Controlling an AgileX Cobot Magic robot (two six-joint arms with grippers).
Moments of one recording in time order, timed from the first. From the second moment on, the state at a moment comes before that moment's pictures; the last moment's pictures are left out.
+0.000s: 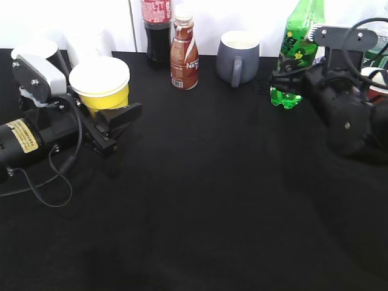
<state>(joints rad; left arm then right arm) -0.30 1.82 -0.54 0.55 -1.14 -0.16 0.44 1.92 -0.79 0.58 -0.99 -0.25</state>
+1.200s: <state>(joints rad) -0.30 1.82 -0.54 0.70 -1.14 -0.25 0.57 1.88 -0.76 0.05 -0.95 -0.48</state>
